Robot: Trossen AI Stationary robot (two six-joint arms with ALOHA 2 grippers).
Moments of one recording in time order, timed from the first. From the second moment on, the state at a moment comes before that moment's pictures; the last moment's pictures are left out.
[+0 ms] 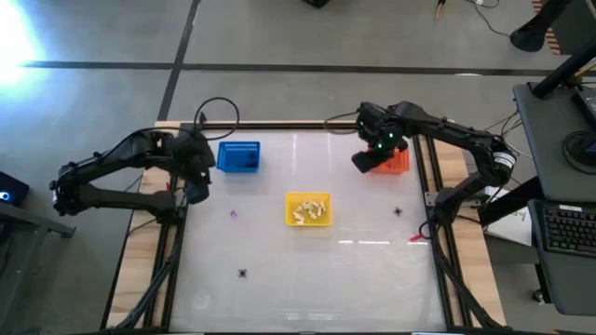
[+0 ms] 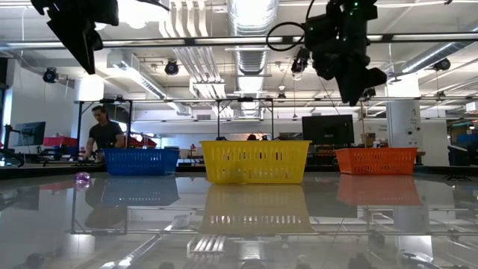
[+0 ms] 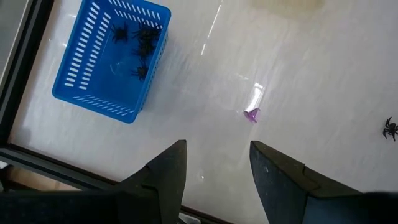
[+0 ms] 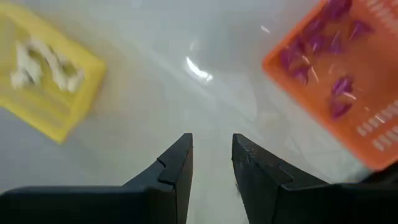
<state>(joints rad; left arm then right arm) 0.33 0.94 1.12 -1.37 -0.04 0.00 -0.58 1.52 1.34 -1.28 -0.22 0.41</state>
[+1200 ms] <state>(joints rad) 0.33 0.81 1.12 -1.39 -0.04 0.04 -0.15 1.46 0.87 -1.15 -0.14 0.97</state>
